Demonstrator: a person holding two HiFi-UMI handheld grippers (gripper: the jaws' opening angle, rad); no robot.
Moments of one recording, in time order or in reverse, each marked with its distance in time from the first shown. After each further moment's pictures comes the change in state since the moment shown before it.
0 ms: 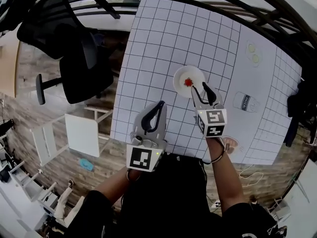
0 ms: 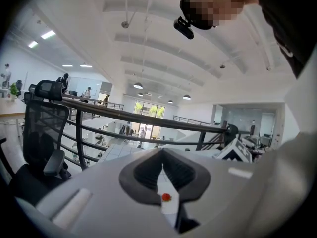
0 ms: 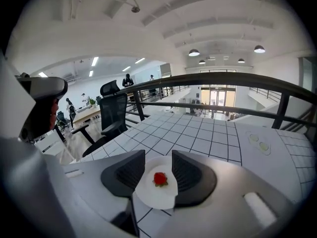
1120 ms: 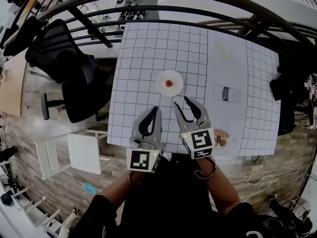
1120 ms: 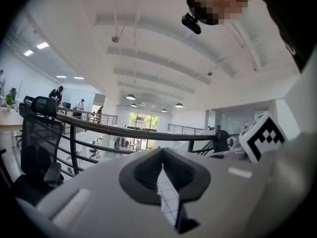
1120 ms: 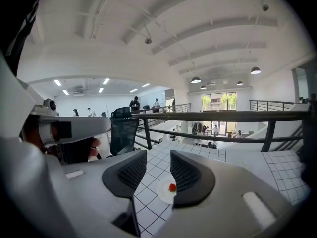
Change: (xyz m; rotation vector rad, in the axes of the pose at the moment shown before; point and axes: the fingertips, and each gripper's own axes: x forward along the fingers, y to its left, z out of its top) left arm -0.066 -0.100 0.038 0.086 -0.157 -0.049; right arm -0.176 0.056 0.048 -0.055 -0.282 0.006
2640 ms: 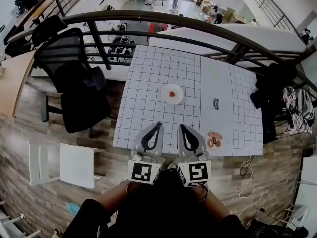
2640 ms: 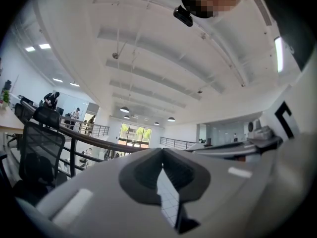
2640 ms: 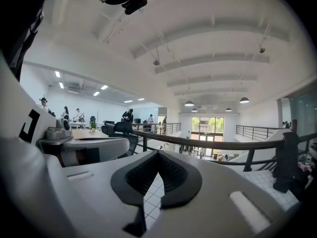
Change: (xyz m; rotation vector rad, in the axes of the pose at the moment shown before) left arm -0.173 0.016 0.064 -0.031 -0.141 -0.104; right arm -0.137 0.177 0.073 -0.101 -0.212 -0.185
